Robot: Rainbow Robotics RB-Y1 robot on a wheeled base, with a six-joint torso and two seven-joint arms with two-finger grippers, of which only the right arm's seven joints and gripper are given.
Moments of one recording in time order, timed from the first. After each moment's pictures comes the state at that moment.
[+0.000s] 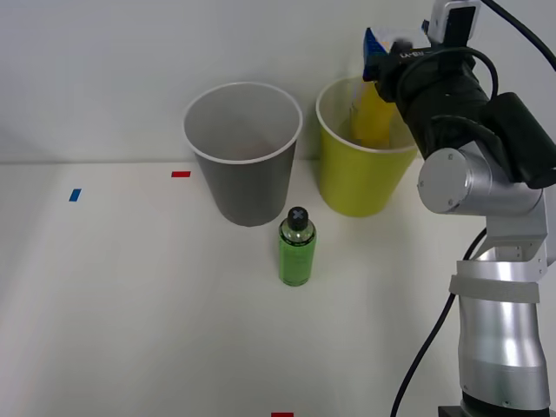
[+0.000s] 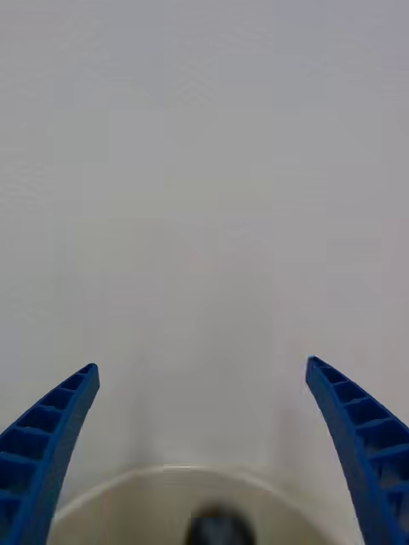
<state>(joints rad) -0.46 0.02 -0.14 -1.84 -0.31 0.45 1.91</state>
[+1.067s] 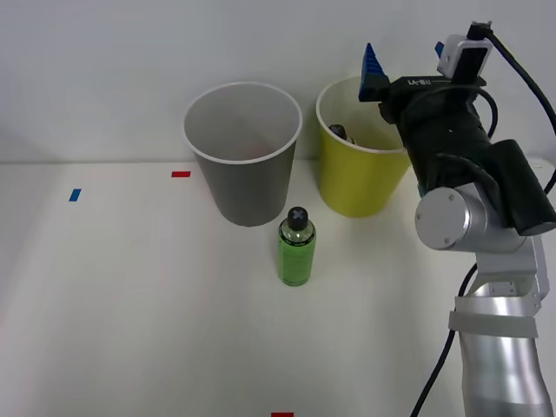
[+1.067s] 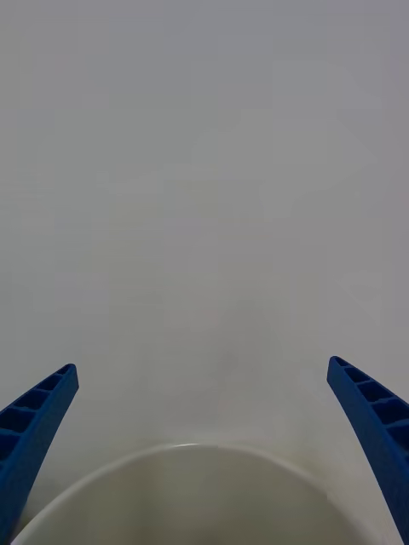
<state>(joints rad) -0.31 0.02 -0.09 -1.84 -0.43 0.20 1.93</state>
